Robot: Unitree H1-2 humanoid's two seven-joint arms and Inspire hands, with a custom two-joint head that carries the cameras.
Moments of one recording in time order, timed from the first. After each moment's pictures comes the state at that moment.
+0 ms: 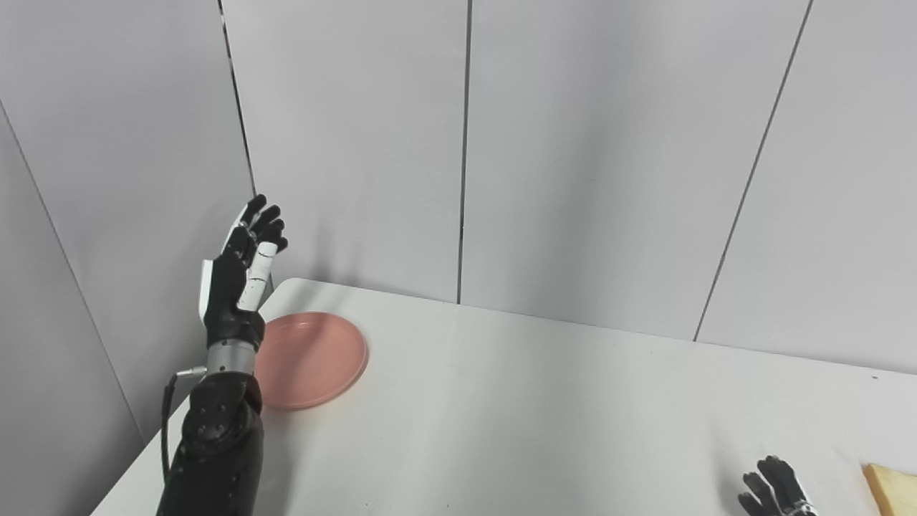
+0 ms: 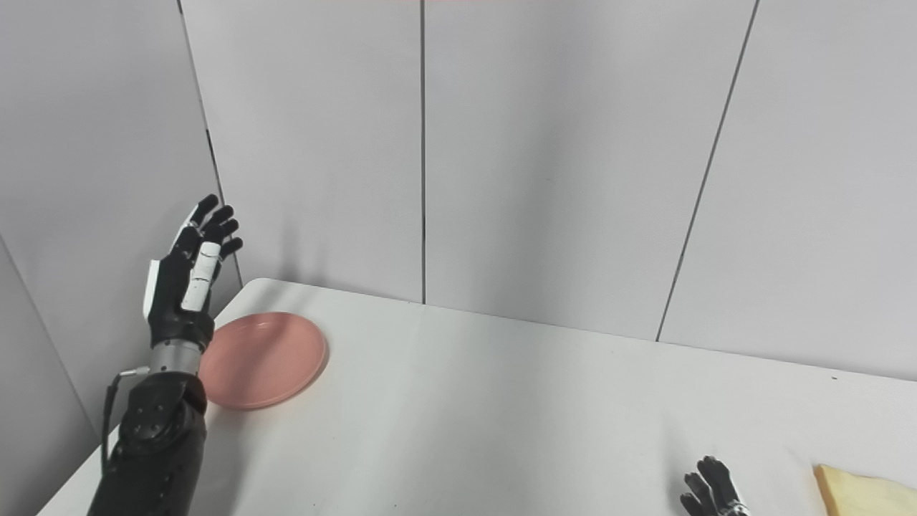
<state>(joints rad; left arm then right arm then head) -0.53 0.30 0.31 0.35 -0.13 -0.21 0.11 0.10 -0.03 -0.02 -0.10 0.19 -0.28 0.08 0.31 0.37</state>
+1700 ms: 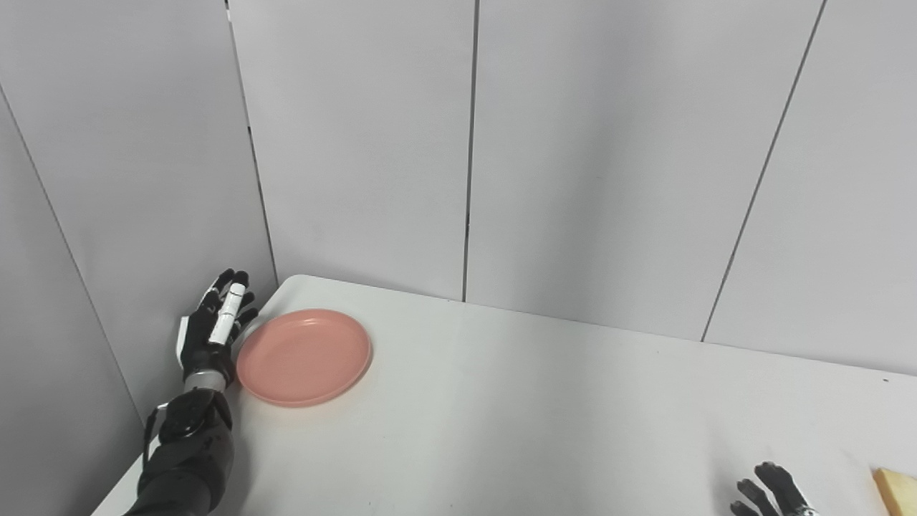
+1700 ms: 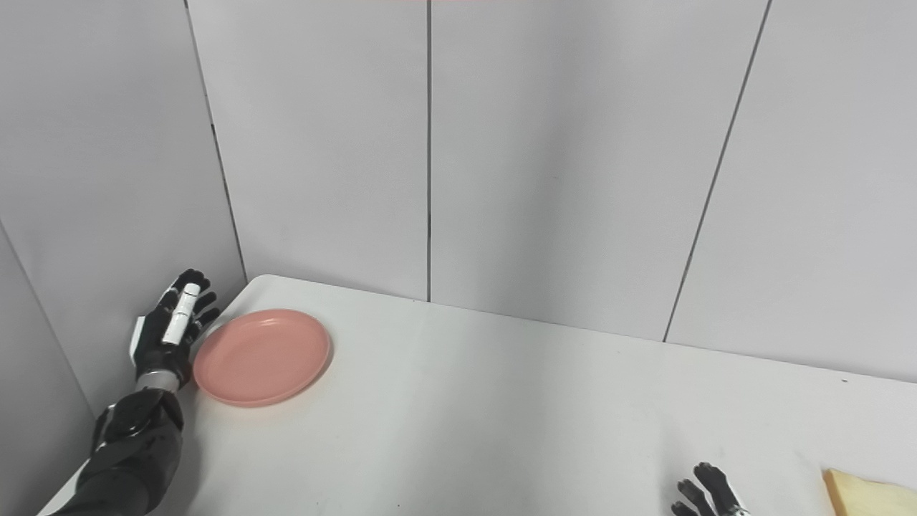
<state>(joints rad) -0.75 0.43 0.40 1.22 -0.27 -0.43 -0.03 0.12 -0.03 -0.02 -0.13 0.15 -0.28 0.06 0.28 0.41</state>
